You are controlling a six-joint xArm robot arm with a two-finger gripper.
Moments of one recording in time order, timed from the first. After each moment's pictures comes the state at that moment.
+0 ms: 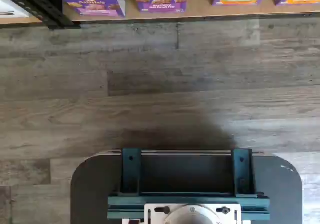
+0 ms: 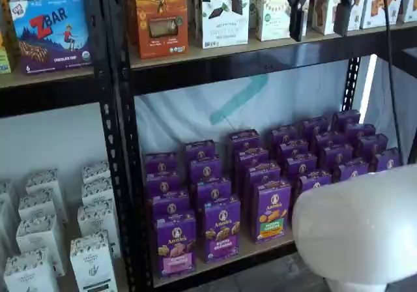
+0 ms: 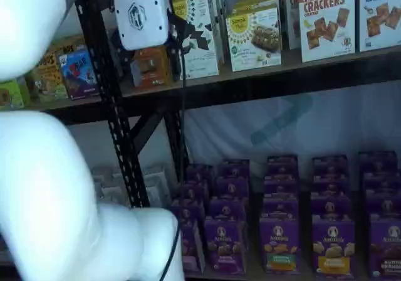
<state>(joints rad) 0.01 -0.85 -1.14 0.04 1.99 0.03</state>
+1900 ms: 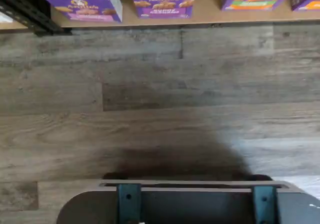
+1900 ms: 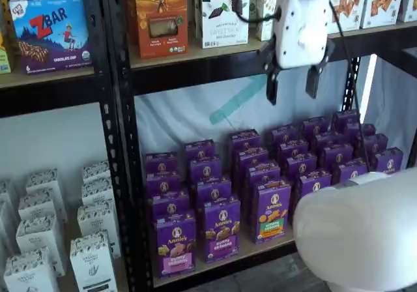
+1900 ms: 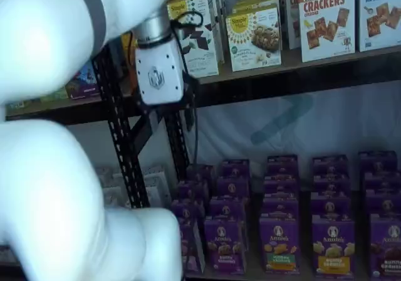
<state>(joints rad) 0.07 -0.88 -0.76 0.03 1.64 0.08</state>
